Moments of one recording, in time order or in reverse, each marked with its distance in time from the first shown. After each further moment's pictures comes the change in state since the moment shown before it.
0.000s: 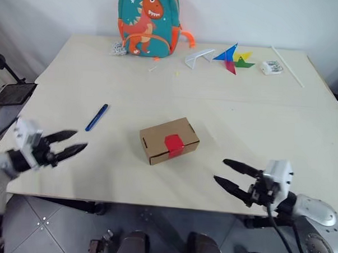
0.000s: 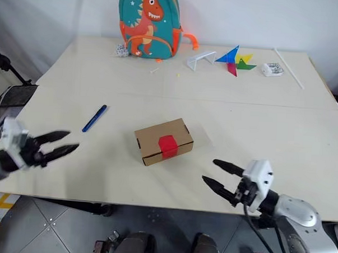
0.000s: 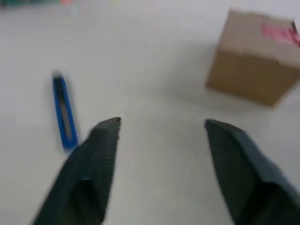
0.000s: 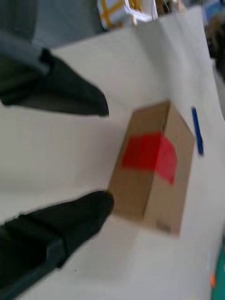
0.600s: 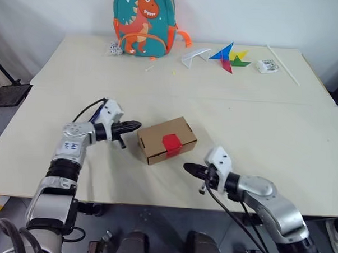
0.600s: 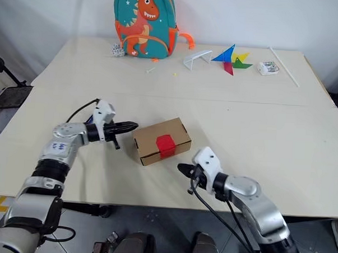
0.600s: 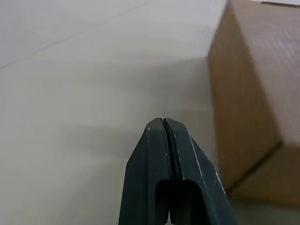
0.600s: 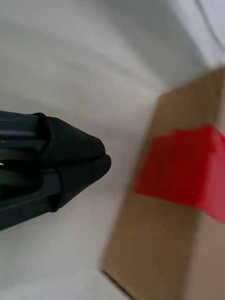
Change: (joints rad) left arm -0.483 -0.340 -0.377 0.466 0.293 -0.138 0.052; right arm -0.387 0.157 0.318 0.189 -0.213 0.296 -0.201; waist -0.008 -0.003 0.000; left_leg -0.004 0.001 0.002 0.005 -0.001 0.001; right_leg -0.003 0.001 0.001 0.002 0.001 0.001
